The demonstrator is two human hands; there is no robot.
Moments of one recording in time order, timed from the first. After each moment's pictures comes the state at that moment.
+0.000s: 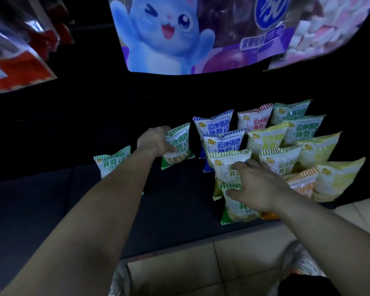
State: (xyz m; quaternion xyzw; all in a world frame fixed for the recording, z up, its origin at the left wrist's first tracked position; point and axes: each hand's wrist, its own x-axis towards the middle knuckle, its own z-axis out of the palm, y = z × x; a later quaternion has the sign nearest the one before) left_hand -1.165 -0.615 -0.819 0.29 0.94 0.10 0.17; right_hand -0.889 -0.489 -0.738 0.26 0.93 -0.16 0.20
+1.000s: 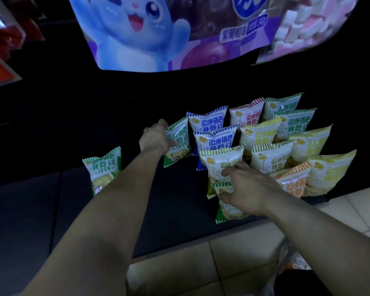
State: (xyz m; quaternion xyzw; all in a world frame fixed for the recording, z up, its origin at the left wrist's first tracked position) left_hand -1.150 -0.579 -0.832 0.25 0.95 0.15 0.13; right_hand -0.886 -0.490 -0.745 0.25 0.93 -0.17 0.21
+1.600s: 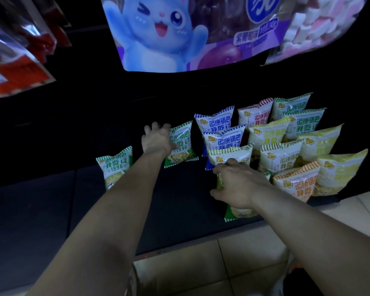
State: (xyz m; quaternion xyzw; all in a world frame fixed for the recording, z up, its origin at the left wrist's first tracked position) left_hand -1.155 -0.604 -0.829 0.28 0.96 0.02 0.08; right_hand -0.911 -0.518 -0.742 0.23 0.93 -0.18 0.21
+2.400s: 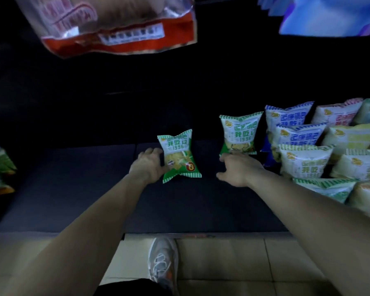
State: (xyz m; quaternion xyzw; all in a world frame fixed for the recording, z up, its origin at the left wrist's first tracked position) left_hand -1.166 -0.854 -0.845 0.18 0.96 0.05 0.20; right_hand -1.028 -0.614 -0.809 0.14 0.95 -0.15 0.25
